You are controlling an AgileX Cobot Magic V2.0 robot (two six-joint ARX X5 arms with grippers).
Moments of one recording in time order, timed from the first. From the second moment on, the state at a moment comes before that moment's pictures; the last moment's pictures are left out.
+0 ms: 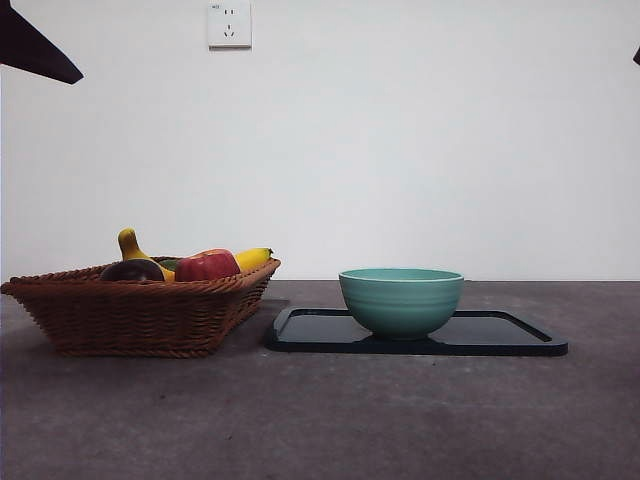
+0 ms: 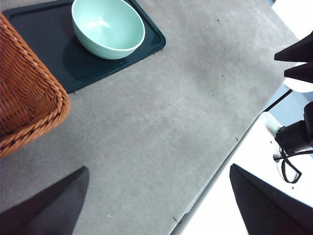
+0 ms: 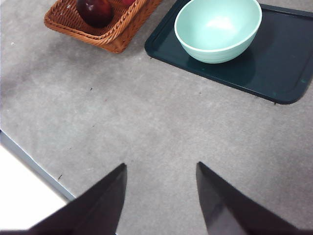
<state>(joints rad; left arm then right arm) -0.33 0.94 0.98 -0.84 0.64 0.06 0.46 0.55 0.70 -0.82 -0.28 0.17</state>
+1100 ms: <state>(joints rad) -0.33 0.94 0.98 -0.83 0.64 0.06 0.30 1.29 1.22 -0.72 -0.21 0.20</state>
